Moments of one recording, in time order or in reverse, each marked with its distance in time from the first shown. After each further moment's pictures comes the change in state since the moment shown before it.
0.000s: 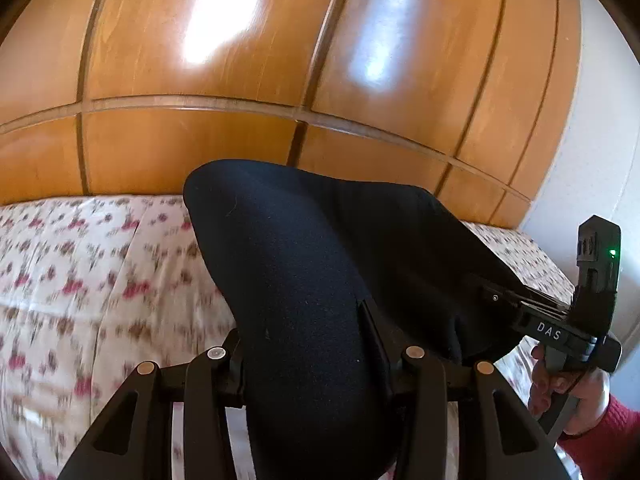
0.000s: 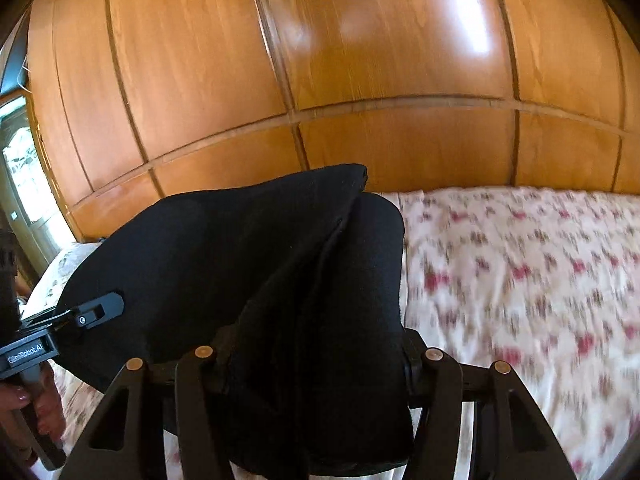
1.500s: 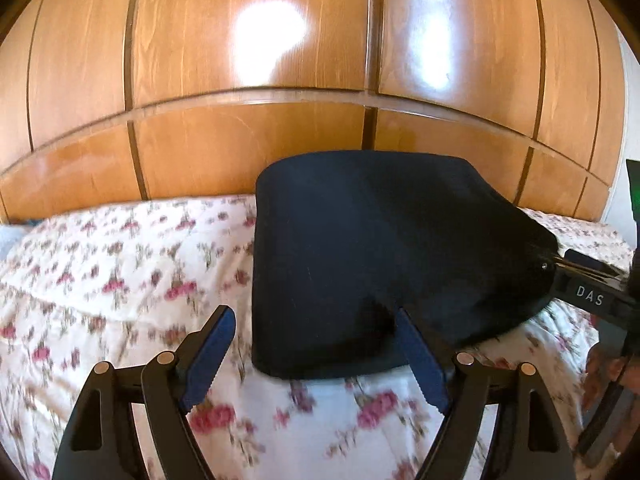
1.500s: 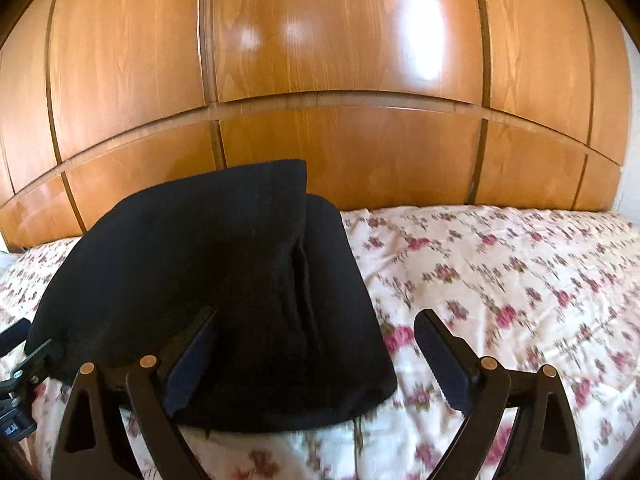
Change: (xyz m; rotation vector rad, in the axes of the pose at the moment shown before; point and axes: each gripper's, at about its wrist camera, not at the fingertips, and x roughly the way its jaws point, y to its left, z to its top) left arm 0.036 0.002 -0.036 0.022 -0.043 0.319; right arm 0.058 -0.011 0.010 0.003 -0.032 -0.271
